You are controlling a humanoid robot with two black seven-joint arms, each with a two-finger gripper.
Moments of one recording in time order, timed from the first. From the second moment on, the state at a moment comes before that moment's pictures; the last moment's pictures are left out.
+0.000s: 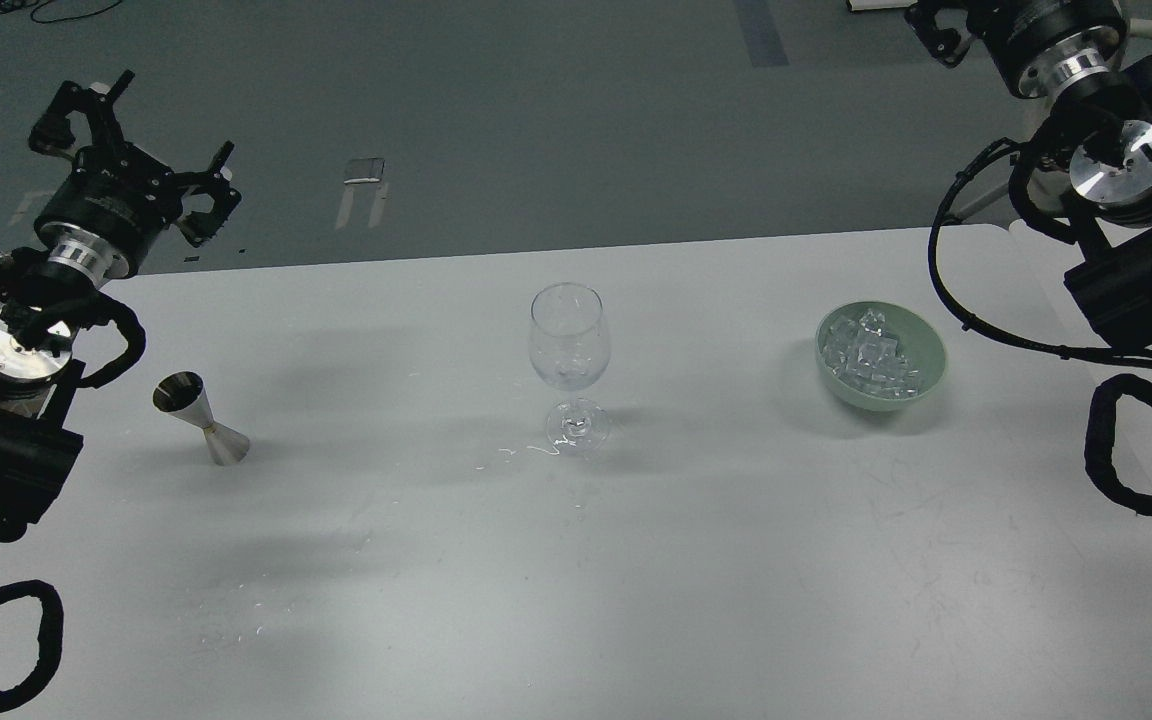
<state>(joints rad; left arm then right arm) -0.75 0.41 -1.24 -0.58 0.10 -0.49 0.04 1.07 -0.18 1.35 0.37 -0.36 0.44 0.08</state>
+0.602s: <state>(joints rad) -0.81 0.40 -1.24 -0.58 0.10 -0.48 0.03 1.06 -0.19 1.36 0.38 -0.36 0.44 0.09</state>
